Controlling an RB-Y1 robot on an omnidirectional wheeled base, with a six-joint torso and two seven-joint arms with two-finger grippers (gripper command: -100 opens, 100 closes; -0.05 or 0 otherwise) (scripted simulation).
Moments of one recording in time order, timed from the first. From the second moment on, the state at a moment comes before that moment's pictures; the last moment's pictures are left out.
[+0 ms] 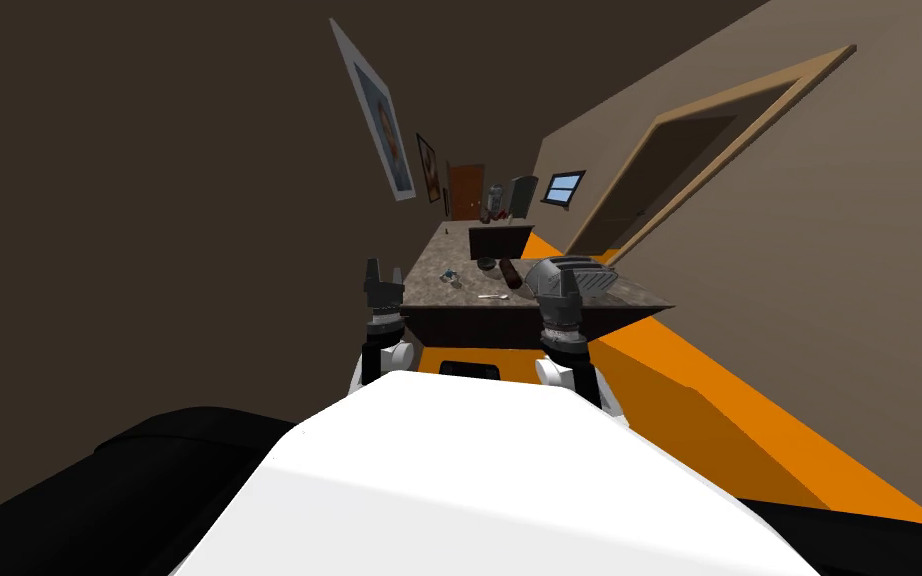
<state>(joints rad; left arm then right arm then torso) 0.49 0.00 -0.06 -2.36 -0.01 -0.42 0.04 0.47 -0.20 0.11 -2.25 0.01 -0.57 0.04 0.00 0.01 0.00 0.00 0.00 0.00</state>
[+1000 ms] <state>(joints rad) 0.49 0.00 -0.06 -2.36 -0.01 -0.42 0.04 0.41 -0.47 0.23 -2.12 0.08 -0.62 0.10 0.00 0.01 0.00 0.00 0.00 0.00</state>
